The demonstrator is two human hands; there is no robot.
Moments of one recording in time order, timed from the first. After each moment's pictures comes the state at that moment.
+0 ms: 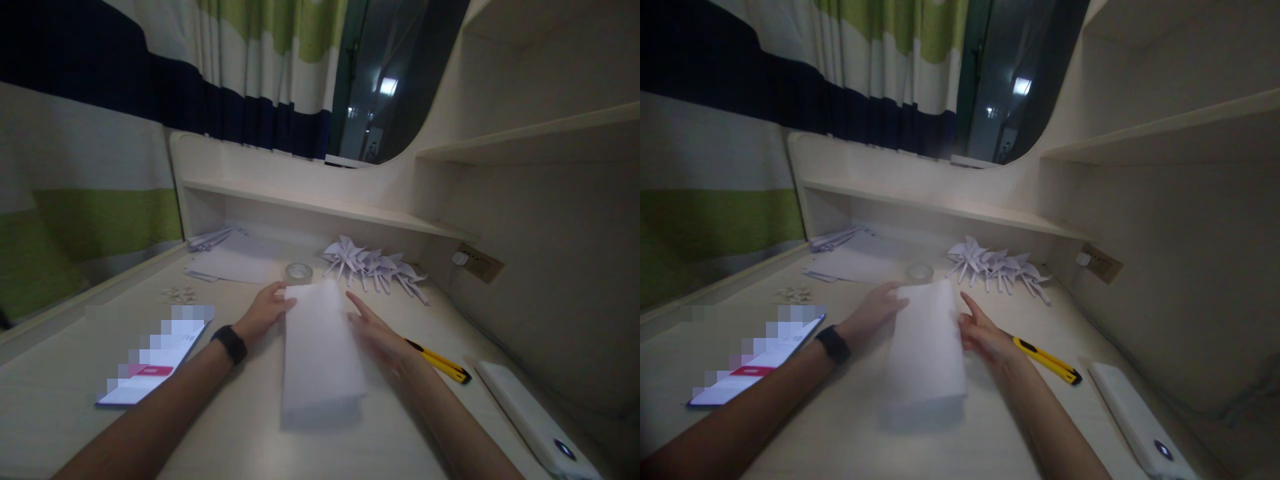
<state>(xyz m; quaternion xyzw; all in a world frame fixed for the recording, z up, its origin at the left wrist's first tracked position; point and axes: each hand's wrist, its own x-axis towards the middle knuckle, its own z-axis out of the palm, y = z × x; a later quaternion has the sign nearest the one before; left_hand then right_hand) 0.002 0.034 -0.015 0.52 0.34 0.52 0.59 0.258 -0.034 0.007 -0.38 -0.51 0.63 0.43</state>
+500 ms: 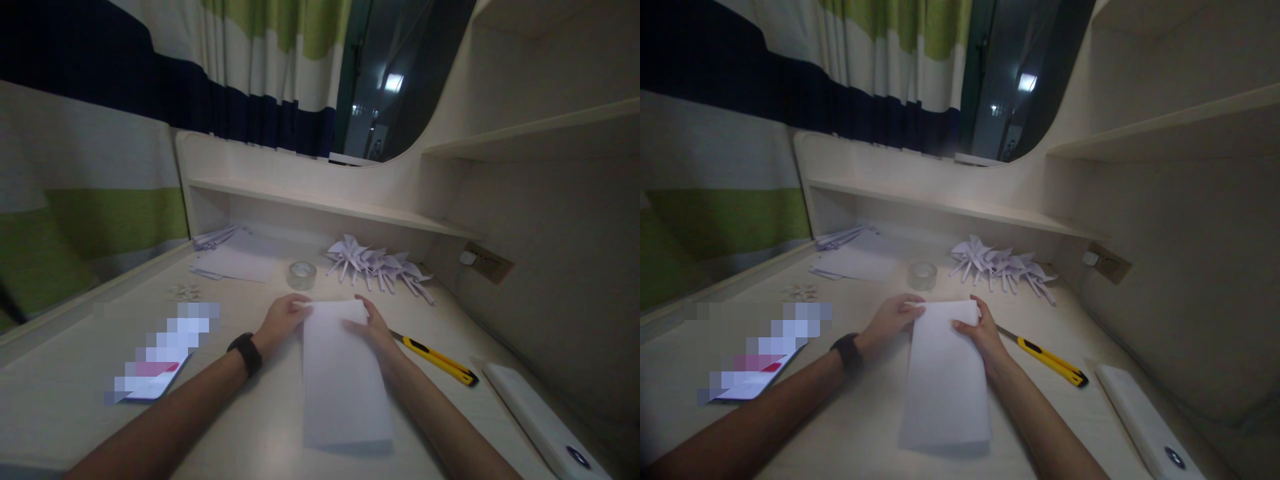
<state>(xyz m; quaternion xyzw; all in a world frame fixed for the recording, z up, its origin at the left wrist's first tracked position) 0.029 0.022 -0.029 0.59 0.41 0.48 0.51 0.240 -0.017 -0.016 -0.52 -0.43 0.51 0.54</state>
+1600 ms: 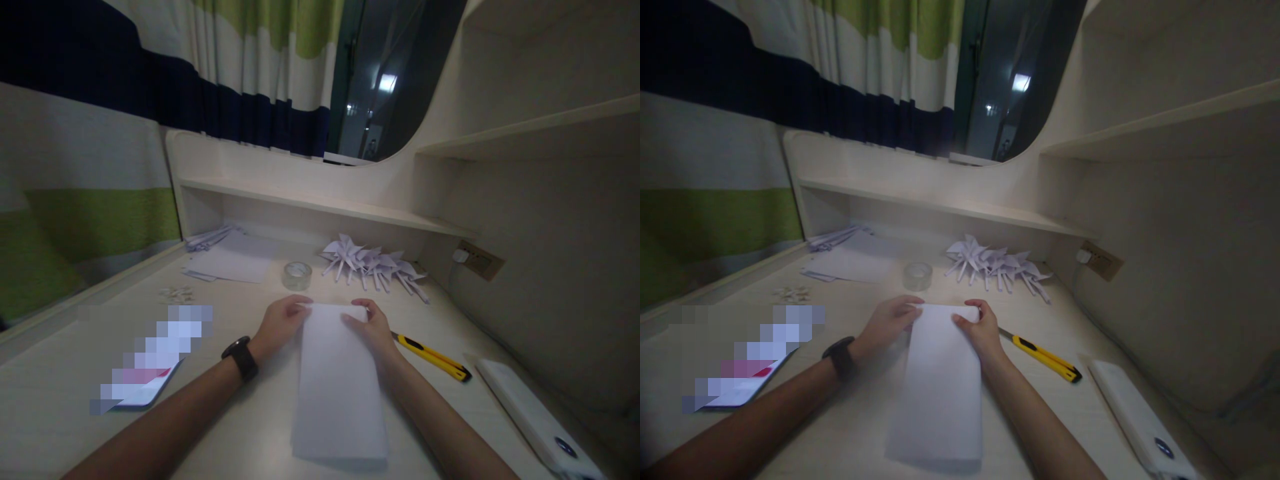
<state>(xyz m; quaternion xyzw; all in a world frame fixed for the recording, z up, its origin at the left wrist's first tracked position) 0.032 0.011 -0.020 0.64 0.40 0.49 0.43 0.245 -0.014 -0.022 -0.55 -0.46 0.40 0.57</state>
